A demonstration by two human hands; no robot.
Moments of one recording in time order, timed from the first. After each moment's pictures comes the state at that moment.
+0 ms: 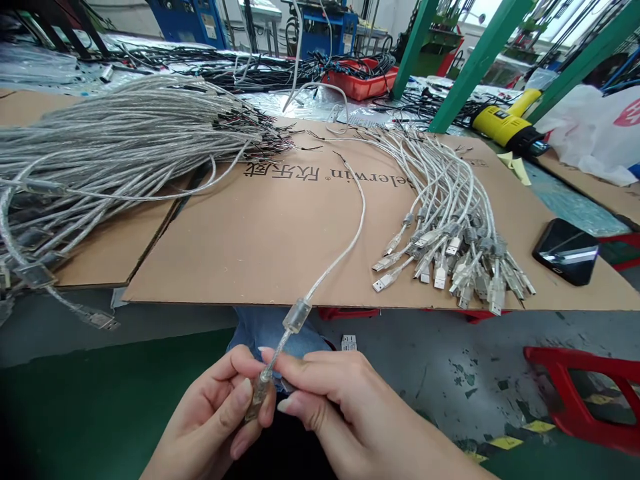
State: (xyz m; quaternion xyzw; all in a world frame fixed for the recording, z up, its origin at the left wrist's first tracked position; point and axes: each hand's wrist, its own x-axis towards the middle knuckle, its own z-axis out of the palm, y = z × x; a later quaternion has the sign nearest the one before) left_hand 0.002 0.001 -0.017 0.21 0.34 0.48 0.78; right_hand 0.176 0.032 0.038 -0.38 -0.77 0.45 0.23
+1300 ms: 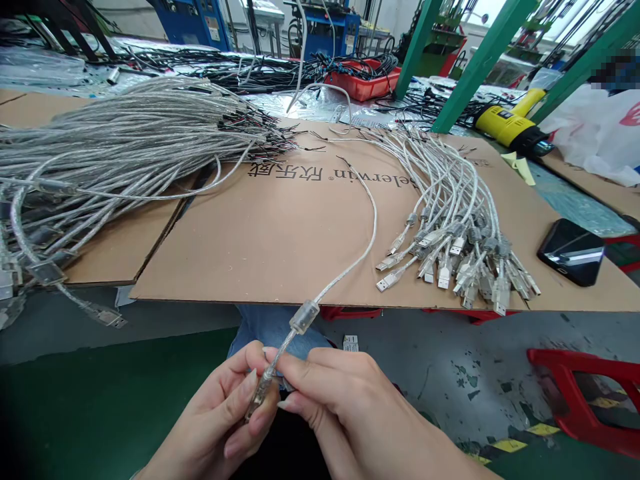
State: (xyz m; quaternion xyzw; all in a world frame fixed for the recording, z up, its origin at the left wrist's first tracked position) left_hand 0.002 0.004 -0.020 0.16 0.25 0.45 0.84; right_hand 0.169 0.031 0.037 -0.39 -0.80 0.40 0.21
